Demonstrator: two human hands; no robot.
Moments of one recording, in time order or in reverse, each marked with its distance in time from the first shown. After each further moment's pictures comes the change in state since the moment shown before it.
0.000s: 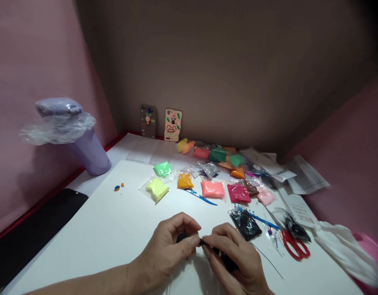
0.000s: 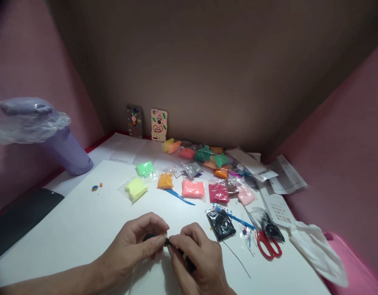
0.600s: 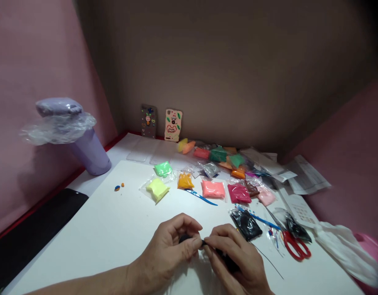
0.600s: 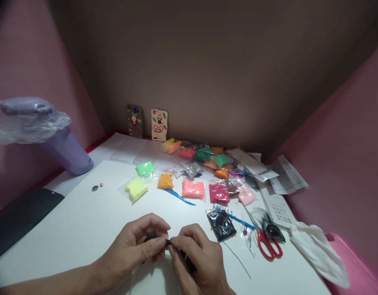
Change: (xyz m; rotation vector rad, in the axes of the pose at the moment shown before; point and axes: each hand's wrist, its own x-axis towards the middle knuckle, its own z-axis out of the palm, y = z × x) left_hand -0.001 -0.001 0.000 -0.058 -0.027 -0.003; right_hand 0.000 0.001 0.001 -0.016 0.035 -0.019
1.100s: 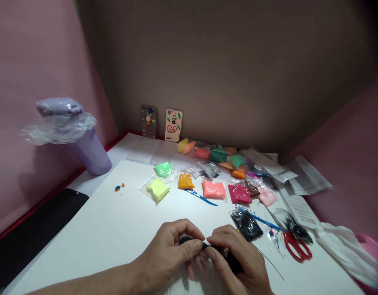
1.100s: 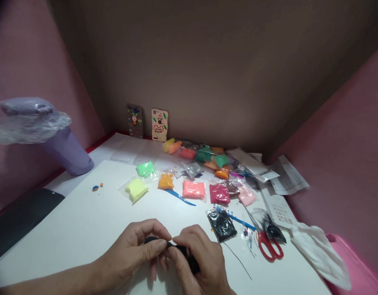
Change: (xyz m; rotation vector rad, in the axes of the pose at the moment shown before) left_hand 0.003 -0.001 0.002 -0.057 -0.042 -0.129; right_hand 0.004 -0.003 -0.003 0.064 0.009 0.014
